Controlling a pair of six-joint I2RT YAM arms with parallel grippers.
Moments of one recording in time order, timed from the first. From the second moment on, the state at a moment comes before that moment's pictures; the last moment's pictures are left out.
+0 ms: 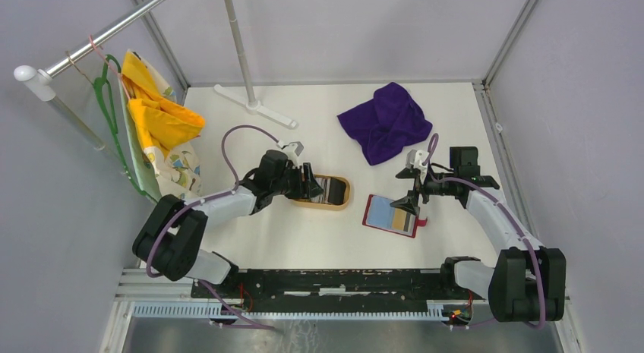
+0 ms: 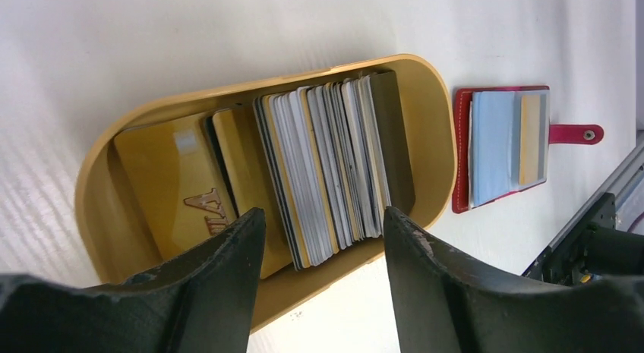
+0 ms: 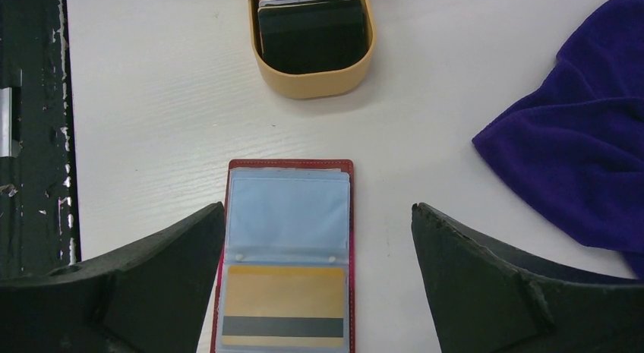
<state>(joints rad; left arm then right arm) -0.53 1.43 0.61 0.14 0.28 -0.50 0.01 1.15 0.66 -0.47 -1.09 -0.92</state>
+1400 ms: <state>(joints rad) -0.51 1.65 0.65 0.33 0.55 -0.66 0.01 1.15 0.65 -0.46 -1.09 -0.92</state>
